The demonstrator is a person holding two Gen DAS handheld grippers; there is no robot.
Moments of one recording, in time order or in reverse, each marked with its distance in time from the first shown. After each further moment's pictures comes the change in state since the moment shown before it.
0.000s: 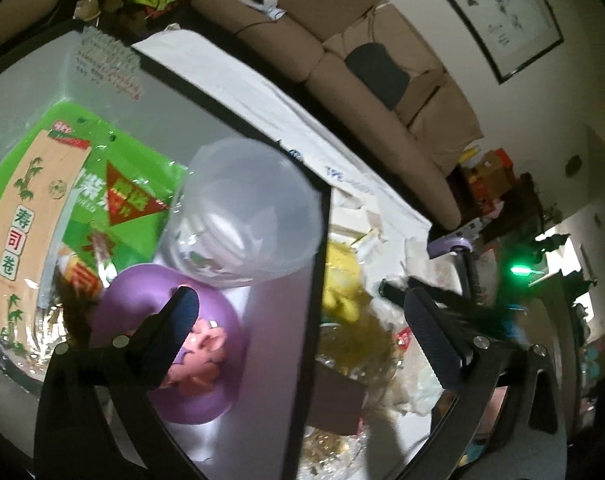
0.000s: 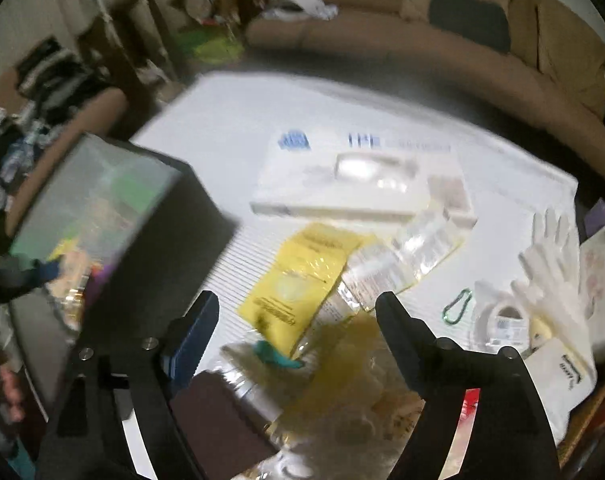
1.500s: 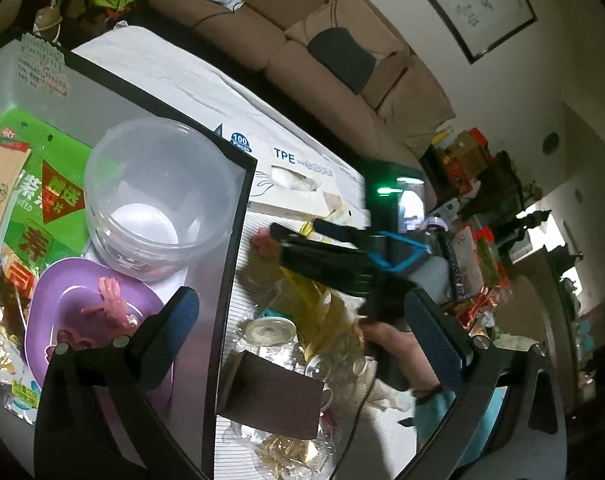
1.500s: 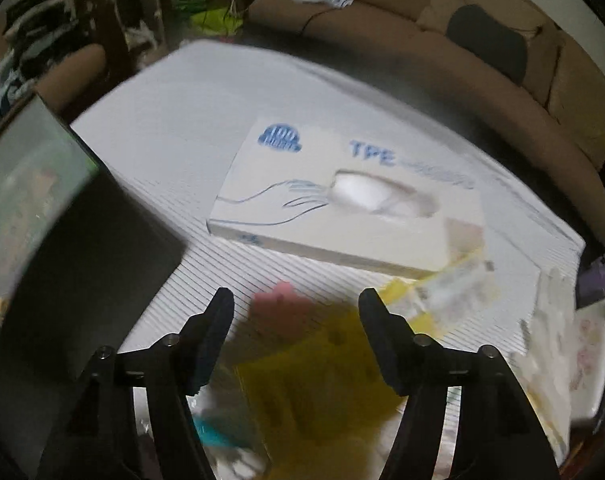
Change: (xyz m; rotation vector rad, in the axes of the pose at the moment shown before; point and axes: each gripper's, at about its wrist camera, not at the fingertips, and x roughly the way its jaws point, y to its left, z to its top) left arm 0.027 -0.047 -0.012 0.074 0.042 -0.068; right arm 0.066 0.006 0.028 -0.152 0.021 -0.116
